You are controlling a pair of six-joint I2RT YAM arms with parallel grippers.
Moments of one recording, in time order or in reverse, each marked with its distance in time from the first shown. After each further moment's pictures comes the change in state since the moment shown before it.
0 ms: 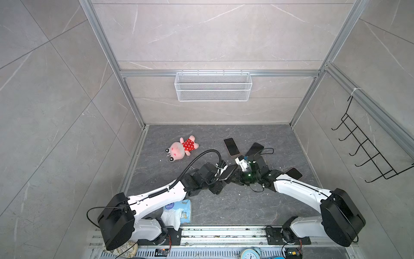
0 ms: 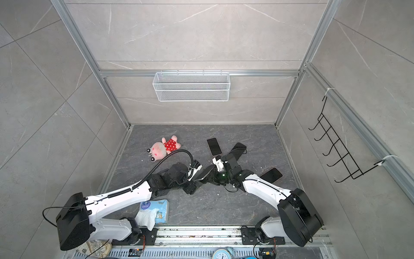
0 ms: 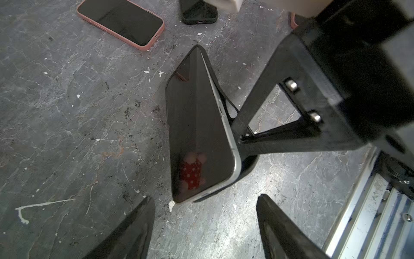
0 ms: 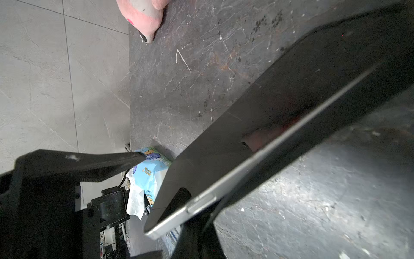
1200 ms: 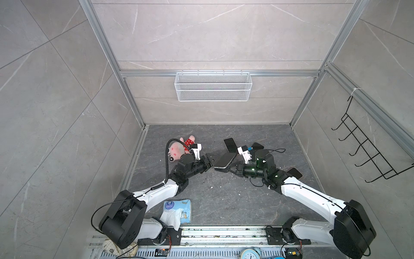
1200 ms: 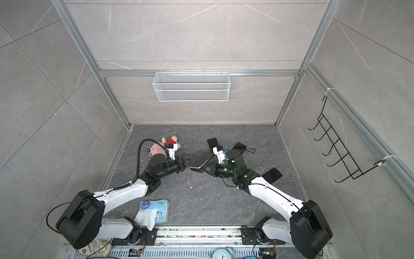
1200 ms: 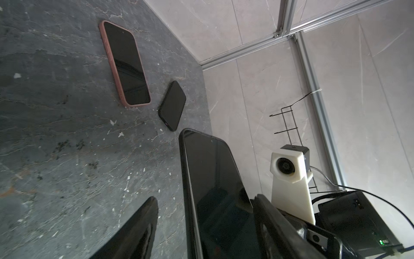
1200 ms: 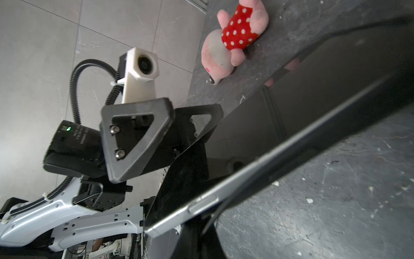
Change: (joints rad) left arm 0.354 0.012 -0.241 0.816 0.399 -0.965; right arm 0.000 -0.117 0.022 0.183 -0.018 0.093
